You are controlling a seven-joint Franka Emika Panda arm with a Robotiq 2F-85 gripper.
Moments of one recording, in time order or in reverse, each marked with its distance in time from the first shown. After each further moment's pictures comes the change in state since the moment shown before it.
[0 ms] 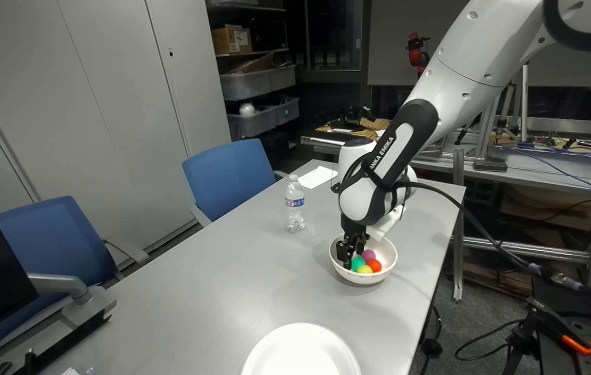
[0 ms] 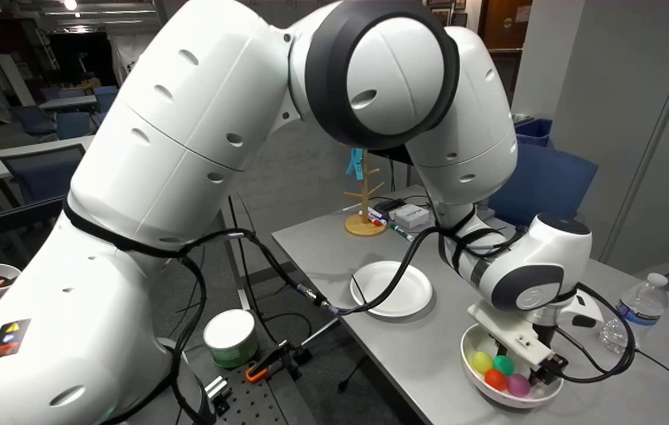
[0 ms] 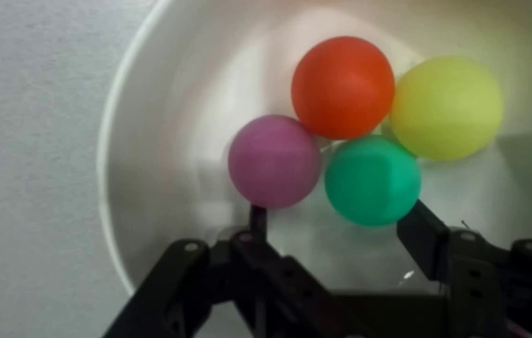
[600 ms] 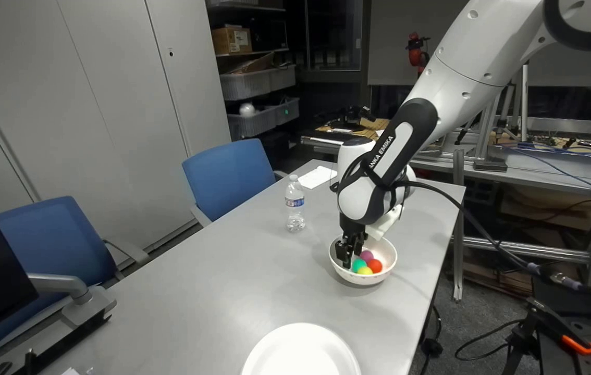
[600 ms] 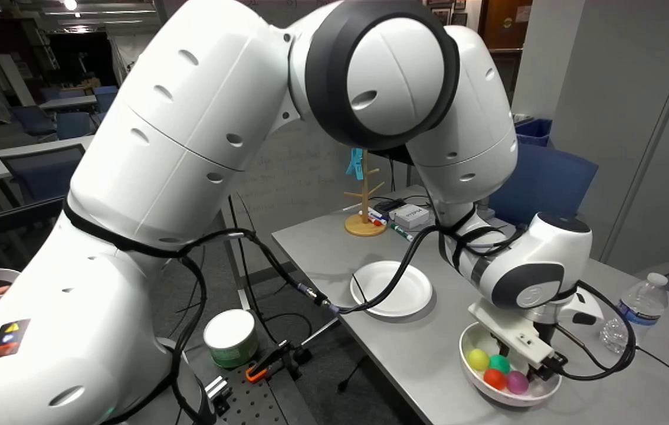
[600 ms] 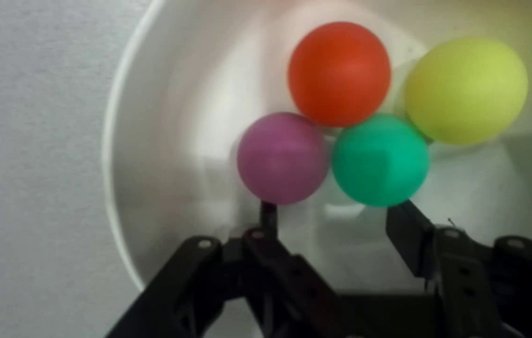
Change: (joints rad) arm -0.003 -0.001 0.007 0.005 0.000 0.000 -0.013
